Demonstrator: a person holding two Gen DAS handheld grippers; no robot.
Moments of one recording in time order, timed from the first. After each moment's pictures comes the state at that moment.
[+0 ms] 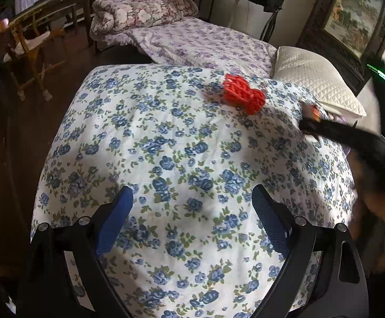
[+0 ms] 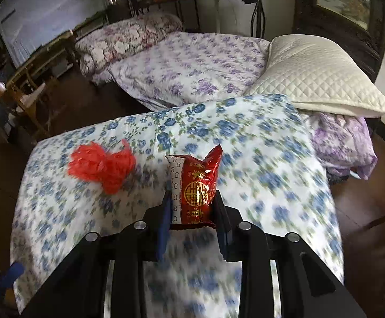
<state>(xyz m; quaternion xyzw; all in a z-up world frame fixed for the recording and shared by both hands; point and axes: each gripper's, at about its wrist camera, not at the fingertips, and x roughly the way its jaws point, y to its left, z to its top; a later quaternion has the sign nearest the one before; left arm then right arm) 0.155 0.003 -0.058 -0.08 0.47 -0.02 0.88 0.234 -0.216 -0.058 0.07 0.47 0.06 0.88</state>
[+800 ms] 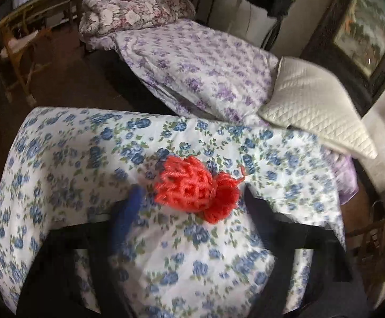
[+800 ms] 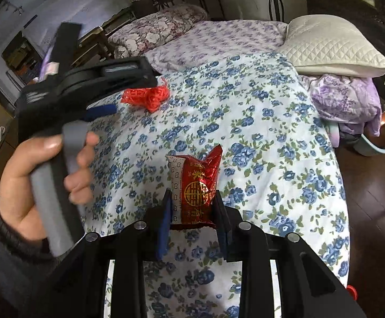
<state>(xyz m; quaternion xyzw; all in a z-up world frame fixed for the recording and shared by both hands) 0.301 -0.058 -0.067 -0.09 0.48 -0.02 0.87 0.151 -0.245 -0.065 0.11 0.50 0.15 0.85</state>
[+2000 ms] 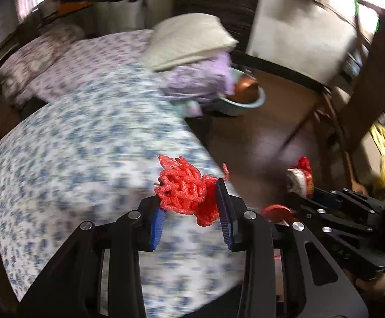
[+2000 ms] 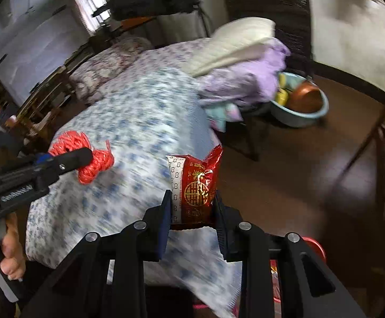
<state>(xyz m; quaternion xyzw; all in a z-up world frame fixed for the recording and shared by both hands) 0.039 -0.268 -0.007 0.10 0.47 -0.25 0.84 -0.043 -0.433 -0.047 0.16 0.45 0.01 0.88</state>
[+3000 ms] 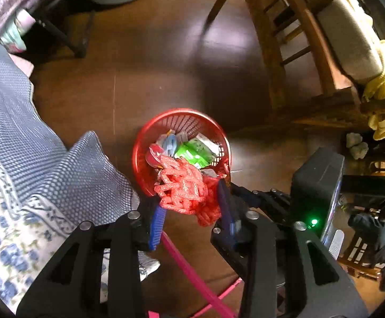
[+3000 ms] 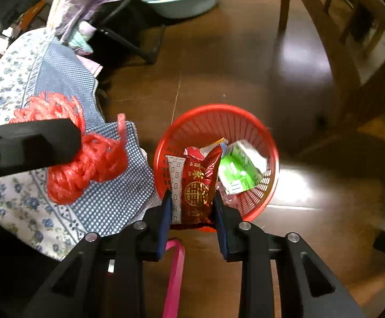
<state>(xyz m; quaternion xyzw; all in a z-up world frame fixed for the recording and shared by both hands) -0.060 -0.521 -0.220 0.19 0.67 -0.36 0.62 -0.174 -0.577 -0.307 0.31 0.58 -0.12 0.74</state>
